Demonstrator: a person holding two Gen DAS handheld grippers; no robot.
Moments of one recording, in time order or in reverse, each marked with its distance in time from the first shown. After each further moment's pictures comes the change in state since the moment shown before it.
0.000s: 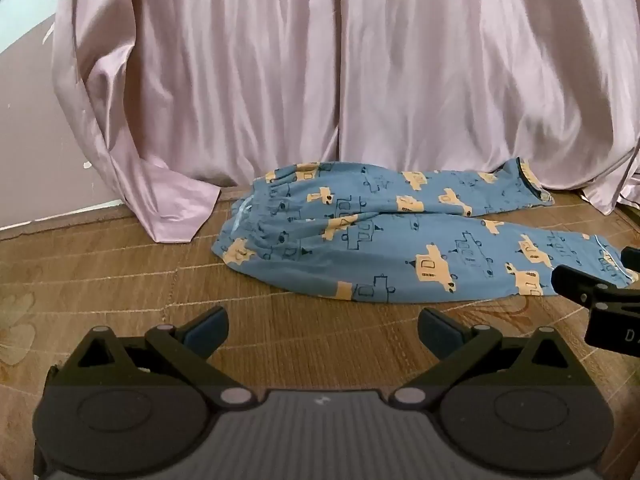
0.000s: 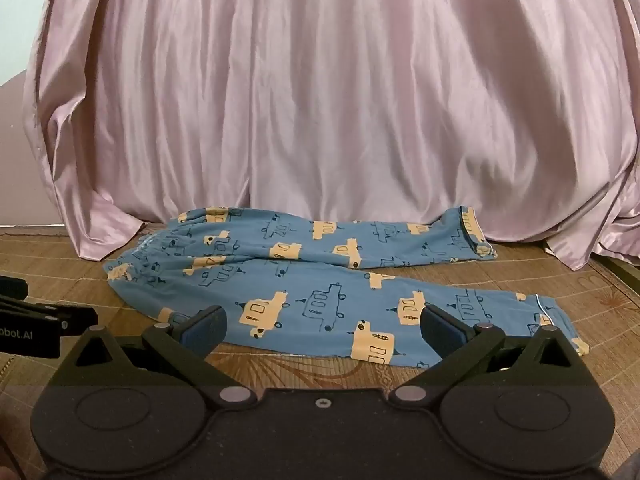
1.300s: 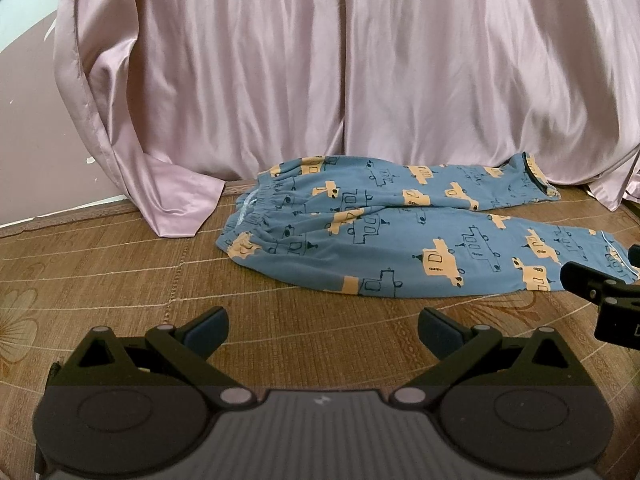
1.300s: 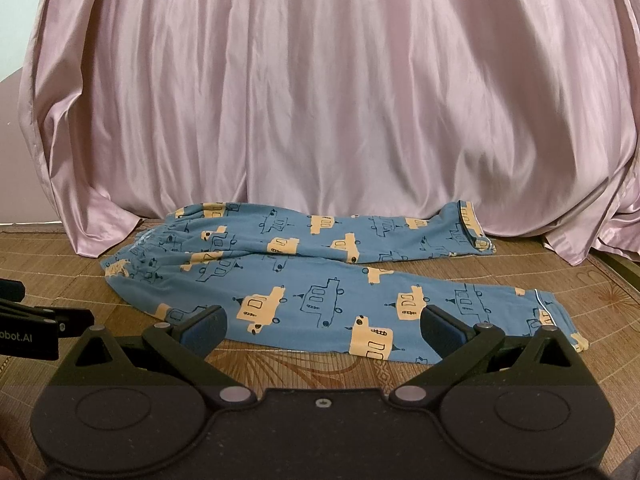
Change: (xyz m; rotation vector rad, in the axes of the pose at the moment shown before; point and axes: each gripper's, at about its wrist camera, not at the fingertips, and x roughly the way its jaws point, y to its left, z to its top) left arm 0.002 0.001 -0.002 -0.016 0.009 0.016; right arm 0.003 -0.001 -0.002 0.000 0.010 0.001
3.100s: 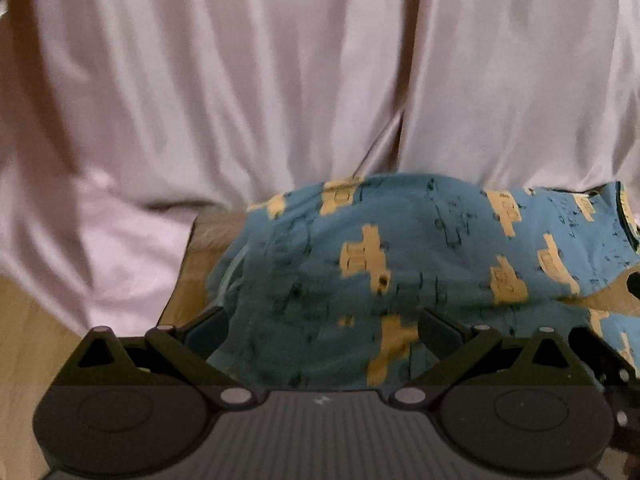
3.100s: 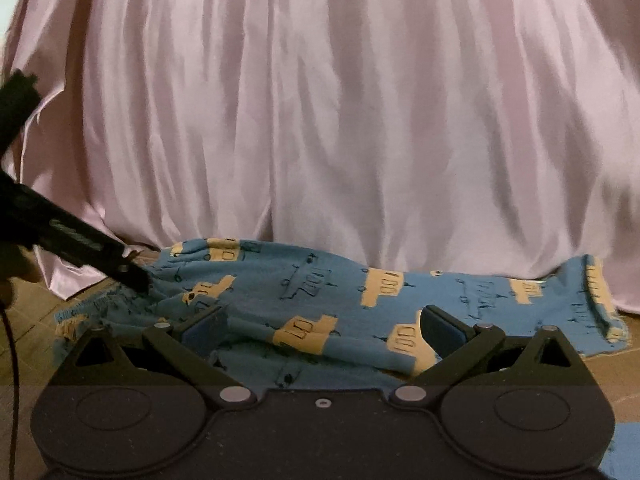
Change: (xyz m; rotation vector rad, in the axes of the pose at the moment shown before) left arm 0.213 0.024 0.152 -0.047 0.221 0.037; right arm 0.210 -0.020 0.066 -0.072 -0.034 0.272
